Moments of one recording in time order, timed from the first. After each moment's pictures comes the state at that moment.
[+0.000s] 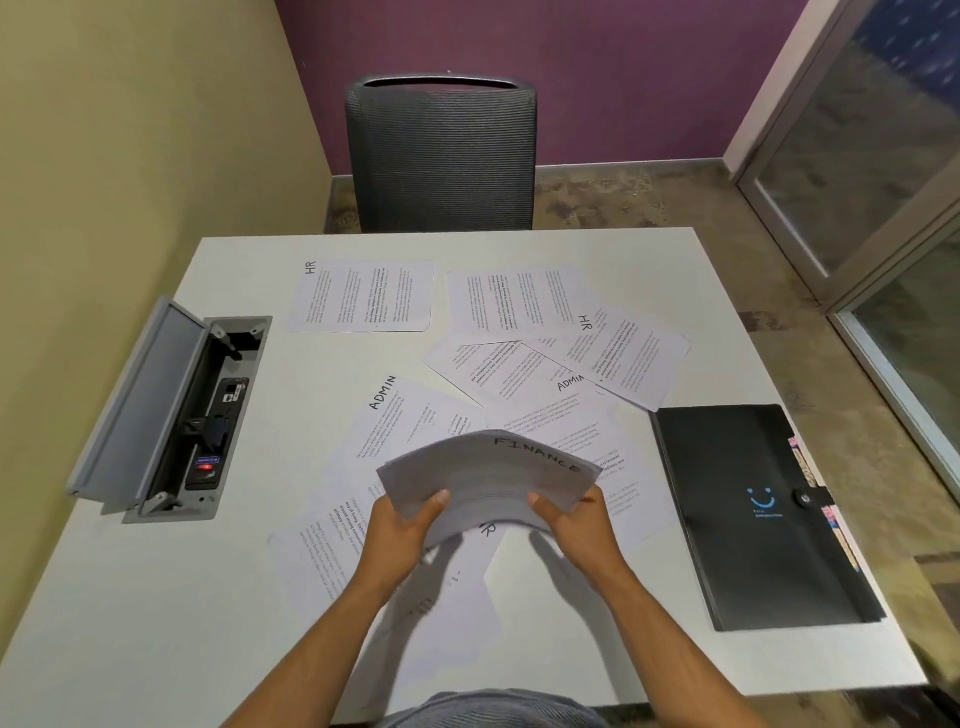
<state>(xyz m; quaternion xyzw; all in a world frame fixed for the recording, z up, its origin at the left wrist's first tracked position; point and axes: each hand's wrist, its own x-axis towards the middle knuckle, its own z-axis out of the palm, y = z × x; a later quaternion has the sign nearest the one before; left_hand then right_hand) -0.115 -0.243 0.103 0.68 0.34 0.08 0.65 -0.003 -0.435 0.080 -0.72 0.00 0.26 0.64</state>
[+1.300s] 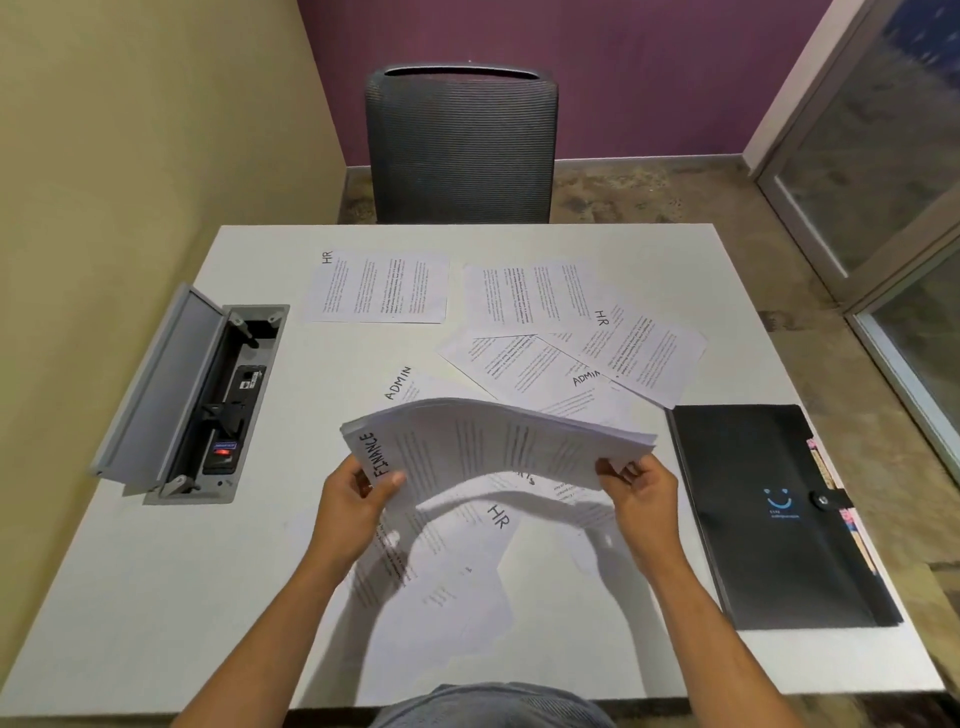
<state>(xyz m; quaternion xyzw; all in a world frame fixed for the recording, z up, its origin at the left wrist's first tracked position) -0.134 -0.185 0.105 0.68 0.35 0.12 0.63 0.016 -0.456 0.105 -0.73 0.00 0.14 0.67</state>
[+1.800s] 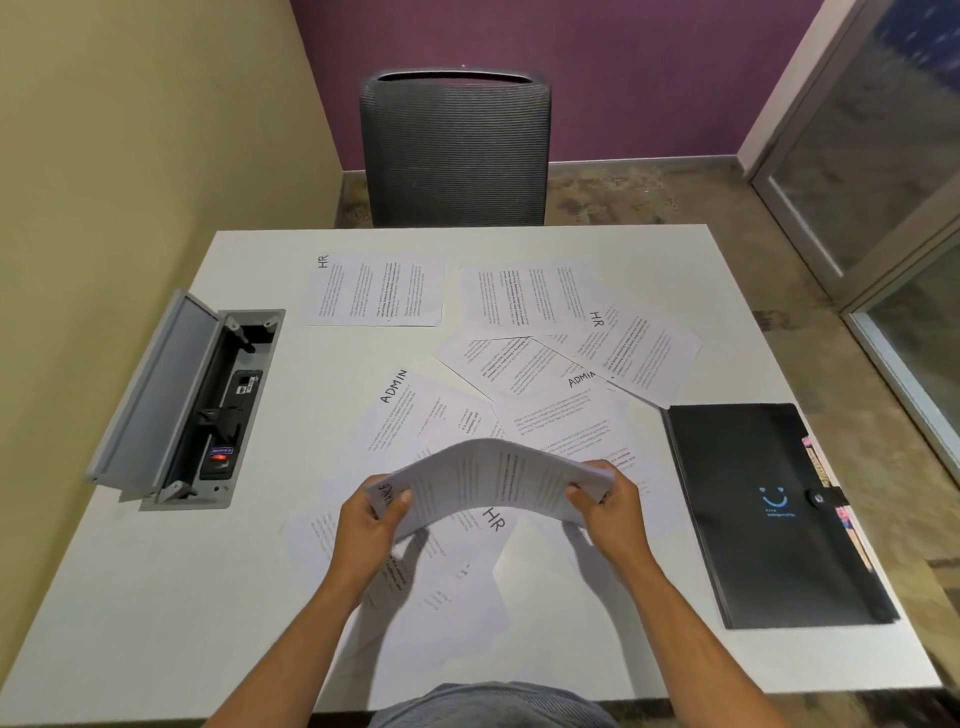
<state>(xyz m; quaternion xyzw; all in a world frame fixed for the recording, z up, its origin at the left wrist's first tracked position) -0.141 -0.205 0.081 0.67 0.37 0.10 0.64 0.008 -0.450 0.079 -0.76 -0.02 0.21 0.61</state>
